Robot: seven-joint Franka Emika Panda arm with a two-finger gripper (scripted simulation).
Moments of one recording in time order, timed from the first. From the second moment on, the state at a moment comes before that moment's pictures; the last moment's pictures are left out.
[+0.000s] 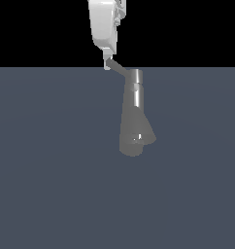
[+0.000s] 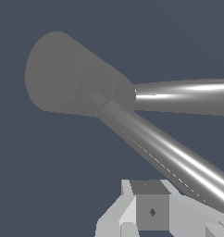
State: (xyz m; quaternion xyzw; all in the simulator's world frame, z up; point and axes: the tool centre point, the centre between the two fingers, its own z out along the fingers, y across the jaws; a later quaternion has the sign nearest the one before) arm -0.014 0.027 0.290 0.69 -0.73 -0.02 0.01
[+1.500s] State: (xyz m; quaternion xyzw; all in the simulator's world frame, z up) arm -0.053 -0.067 0.303 0.70 -0.71 -0.03 0.01
